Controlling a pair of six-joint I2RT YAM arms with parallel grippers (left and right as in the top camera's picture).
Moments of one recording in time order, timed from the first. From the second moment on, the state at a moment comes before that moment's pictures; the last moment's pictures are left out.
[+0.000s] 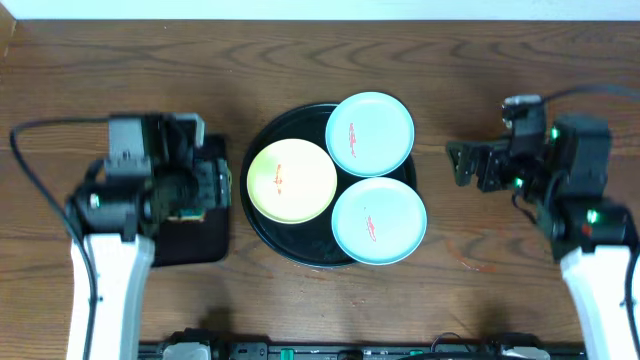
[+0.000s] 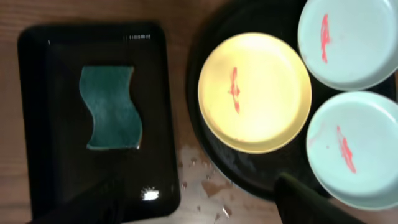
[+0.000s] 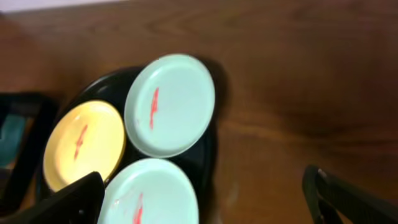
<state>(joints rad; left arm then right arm) 0.01 1.21 1.29 -1.16 0.16 -0.04 0.00 1.17 1.06 -0.66 -0.37 0.05</state>
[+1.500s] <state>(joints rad) 0.23 1.38 1.36 -1.19 0.12 -0.15 0.56 2.04 1.54 -0.79 -0.28 0.49</state>
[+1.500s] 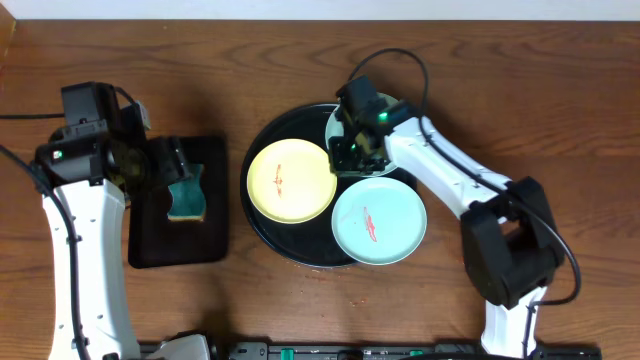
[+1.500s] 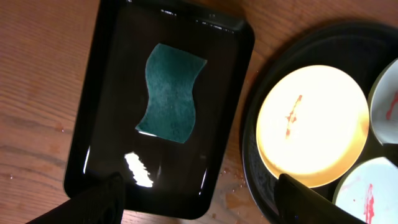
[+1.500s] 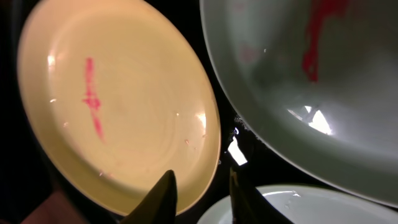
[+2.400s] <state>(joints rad) 0.23 1.43 1.35 -1.17 0.07 -0.14 0.60 2.17 1.55 -0.68 -0.19 0.56</state>
